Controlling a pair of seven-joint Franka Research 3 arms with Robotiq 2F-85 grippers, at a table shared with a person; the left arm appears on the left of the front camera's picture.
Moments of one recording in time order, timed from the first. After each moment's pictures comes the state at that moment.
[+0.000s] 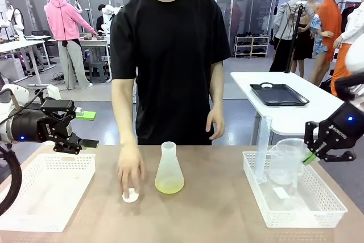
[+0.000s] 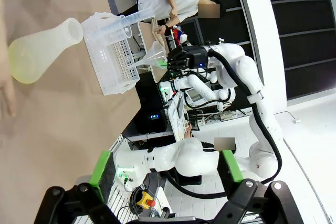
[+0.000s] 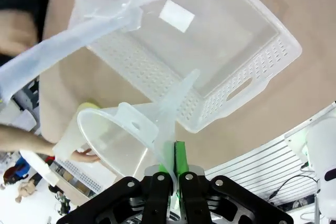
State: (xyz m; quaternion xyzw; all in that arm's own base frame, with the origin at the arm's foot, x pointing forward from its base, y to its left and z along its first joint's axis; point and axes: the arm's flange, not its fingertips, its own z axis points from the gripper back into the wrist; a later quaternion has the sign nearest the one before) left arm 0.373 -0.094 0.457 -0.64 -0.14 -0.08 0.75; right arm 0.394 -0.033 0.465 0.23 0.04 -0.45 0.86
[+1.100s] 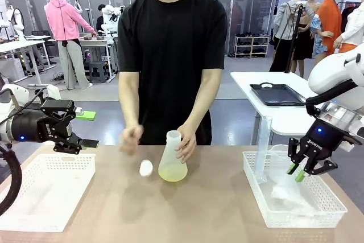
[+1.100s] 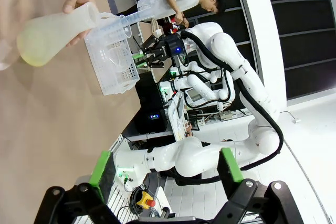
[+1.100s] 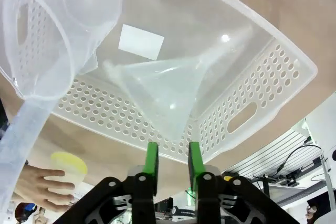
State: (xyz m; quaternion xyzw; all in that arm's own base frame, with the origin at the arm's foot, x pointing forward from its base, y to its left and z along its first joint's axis) left arm 0.373 -0.094 0.457 -0.64 -0.13 -0.09 0.75; right arm 0.463 -0.031 0.398 0.15 0.15 -0.52 0.83
